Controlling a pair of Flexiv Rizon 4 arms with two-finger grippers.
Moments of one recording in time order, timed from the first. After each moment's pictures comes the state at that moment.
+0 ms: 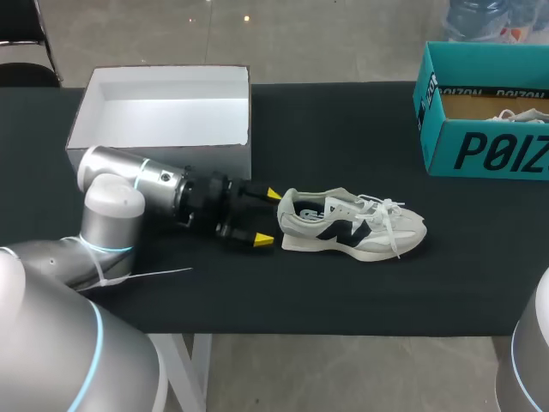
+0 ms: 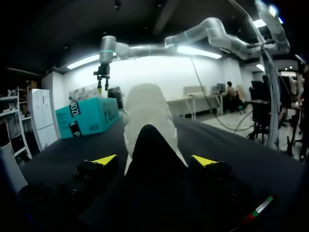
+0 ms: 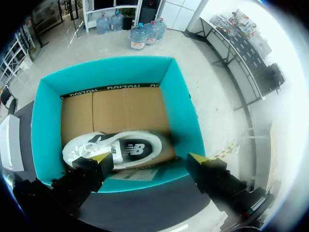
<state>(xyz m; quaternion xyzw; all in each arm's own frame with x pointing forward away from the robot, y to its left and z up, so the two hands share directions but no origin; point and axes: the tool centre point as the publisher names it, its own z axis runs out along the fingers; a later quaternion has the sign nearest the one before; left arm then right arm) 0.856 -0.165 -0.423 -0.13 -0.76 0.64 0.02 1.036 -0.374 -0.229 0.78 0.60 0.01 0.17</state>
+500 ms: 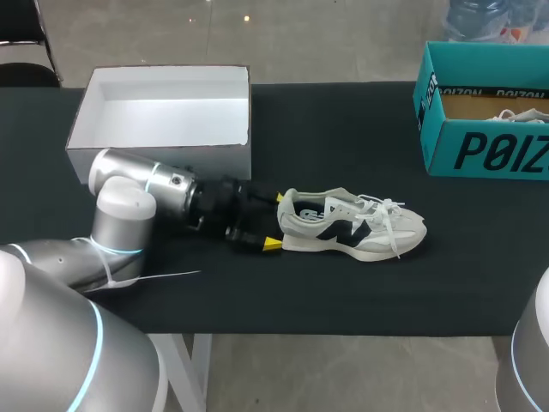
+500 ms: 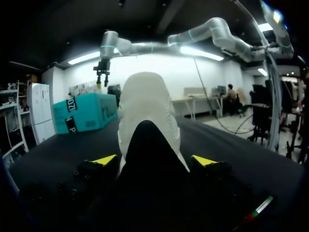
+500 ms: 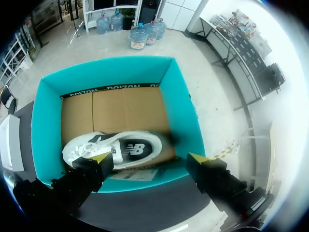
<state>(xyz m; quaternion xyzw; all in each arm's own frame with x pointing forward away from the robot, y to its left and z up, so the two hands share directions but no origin) 0.848 -0.183 -0.432 -0.12 -0.76 0.63 0.04 1.036 -0.374 -0.229 0.78 0.60 0.01 0.17</state>
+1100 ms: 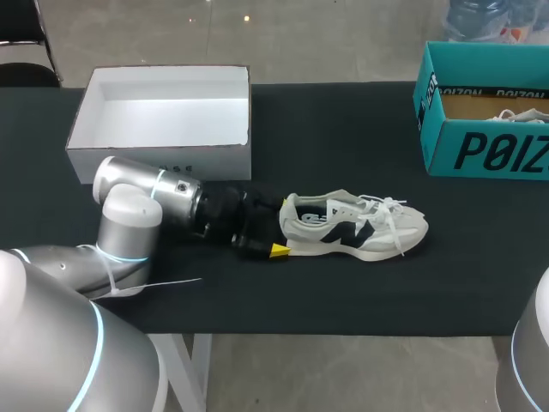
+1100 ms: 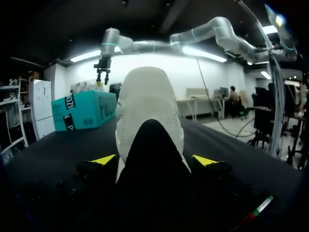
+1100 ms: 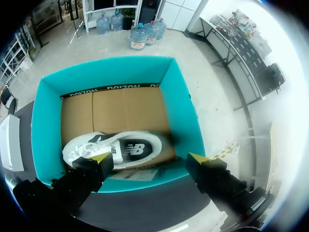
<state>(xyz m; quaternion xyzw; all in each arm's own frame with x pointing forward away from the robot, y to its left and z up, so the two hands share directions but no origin) 0.835 -0.195 -0.435 -0.10 -0.77 0.63 0.04 1.036 -0.374 -0.229 0.78 0.60 0.01 0.17</state>
